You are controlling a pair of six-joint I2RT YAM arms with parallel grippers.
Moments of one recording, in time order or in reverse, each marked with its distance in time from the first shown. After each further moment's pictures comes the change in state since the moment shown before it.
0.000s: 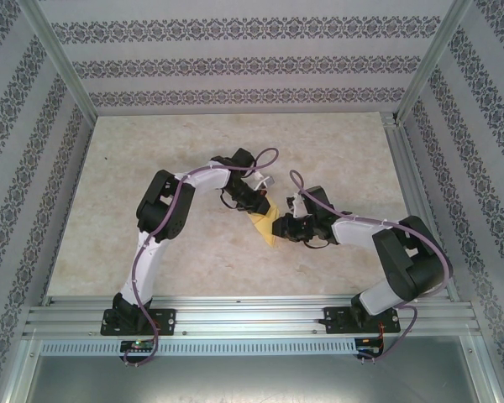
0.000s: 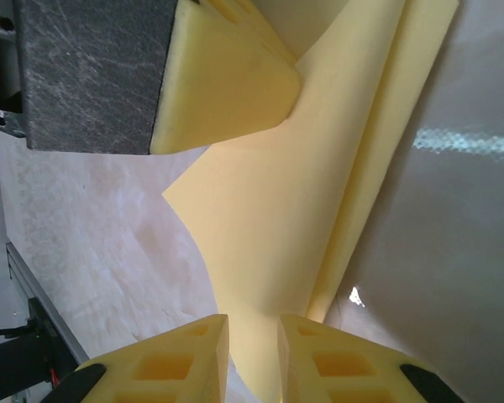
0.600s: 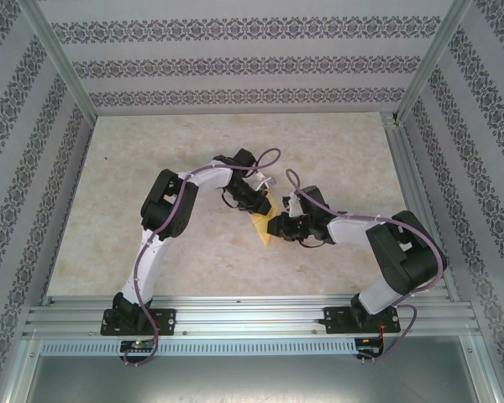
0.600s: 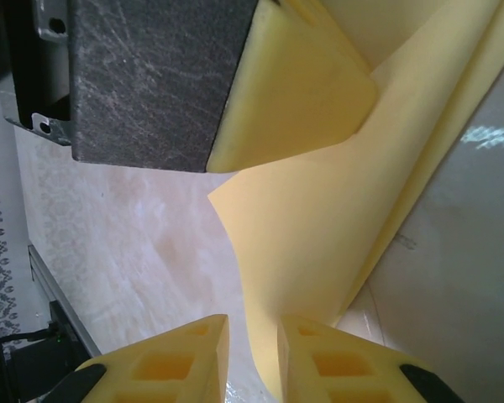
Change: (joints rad) left arm 0.002 0.056 0.057 -0.046 0.036 0.058; right arm 0.027 0.039 0.008 0.071 -0.015 0.057
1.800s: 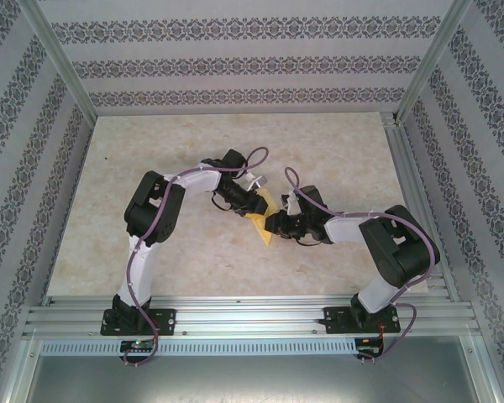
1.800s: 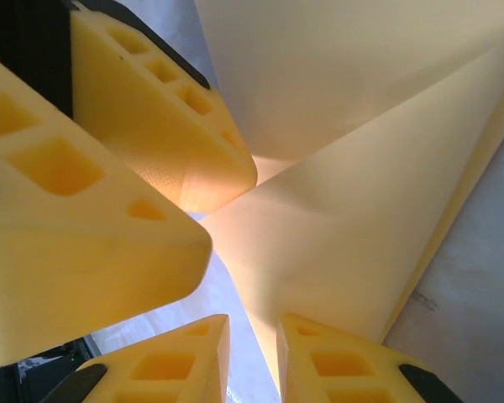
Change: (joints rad) left arm 0.025 -0.171 -0.222 0.119 0.040 -0.146; right arm 0.000 0.063 -0.003 0.129 -0.007 0.056
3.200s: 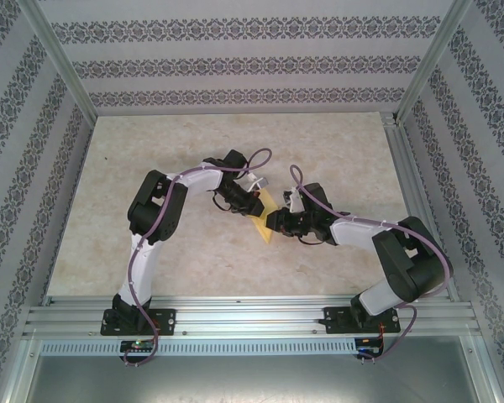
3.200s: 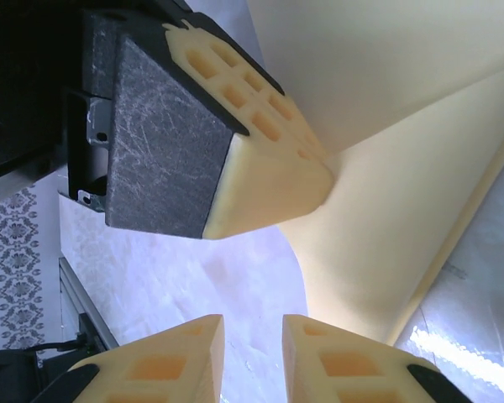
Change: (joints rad) left arm 0.000 0.037 0.047 -0.059 -0.050 0.125; right arm 0.000 -0.117 -0.006 -0.074 0.012 -0.012
